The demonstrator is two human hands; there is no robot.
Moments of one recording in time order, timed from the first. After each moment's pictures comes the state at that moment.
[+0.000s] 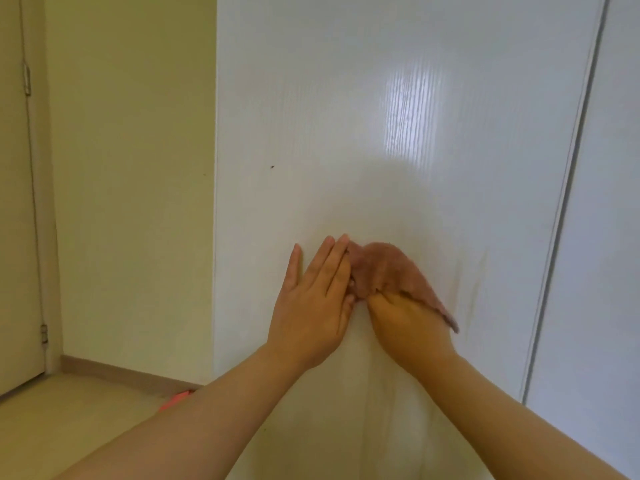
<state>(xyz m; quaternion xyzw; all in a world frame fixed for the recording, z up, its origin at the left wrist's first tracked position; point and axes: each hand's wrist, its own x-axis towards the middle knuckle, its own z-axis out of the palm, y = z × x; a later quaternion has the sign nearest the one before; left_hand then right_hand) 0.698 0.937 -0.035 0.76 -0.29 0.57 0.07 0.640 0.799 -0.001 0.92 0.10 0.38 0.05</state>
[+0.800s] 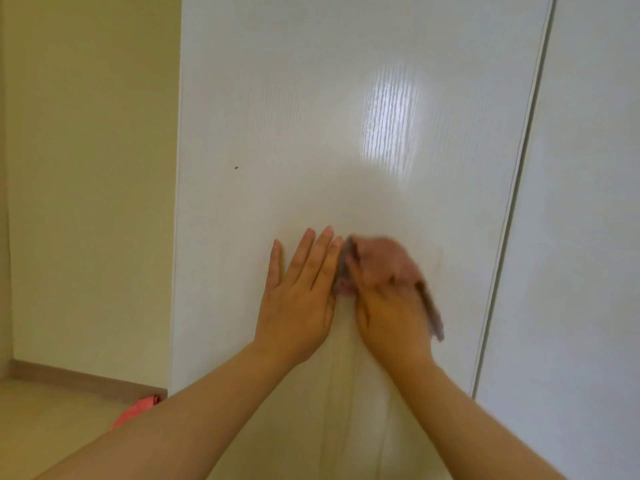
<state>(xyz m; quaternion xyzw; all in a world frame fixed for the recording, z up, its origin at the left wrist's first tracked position) 0.695 0.904 -0.026 0.72 -0.28 0.62 0.12 0.644 0.766 -0.012 0.80 0.12 0.58 0.03</state>
